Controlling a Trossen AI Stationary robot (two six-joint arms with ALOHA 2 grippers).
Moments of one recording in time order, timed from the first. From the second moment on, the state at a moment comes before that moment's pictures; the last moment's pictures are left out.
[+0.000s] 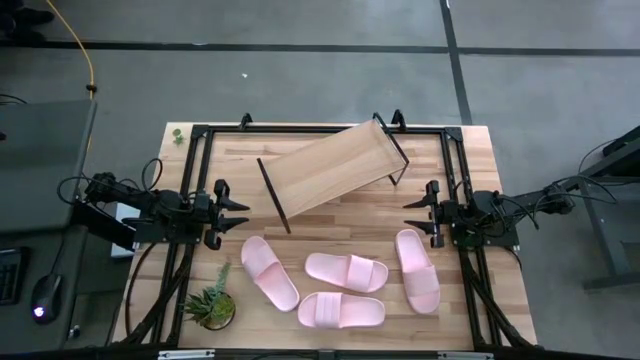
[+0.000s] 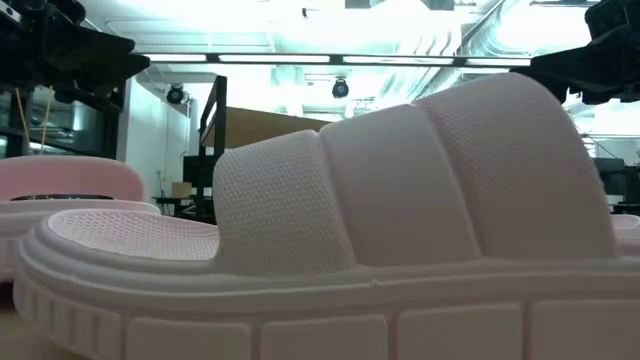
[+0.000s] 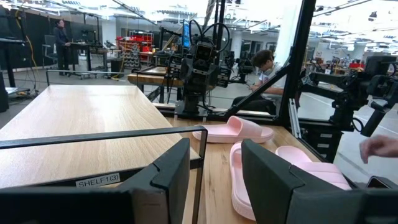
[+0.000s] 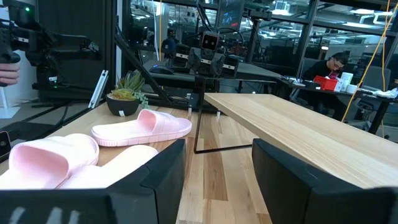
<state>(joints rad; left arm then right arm) -0.22 0.01 0.01 0.06 -0.33 -0.06 0.22 0.01 0.01 0.04 0.19 -0.16</state>
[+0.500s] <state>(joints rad) -0.22 0.01 0.01 0.07 -0.35 -0.06 0.22 0.01 0.01 0.04 0.19 -0.16</state>
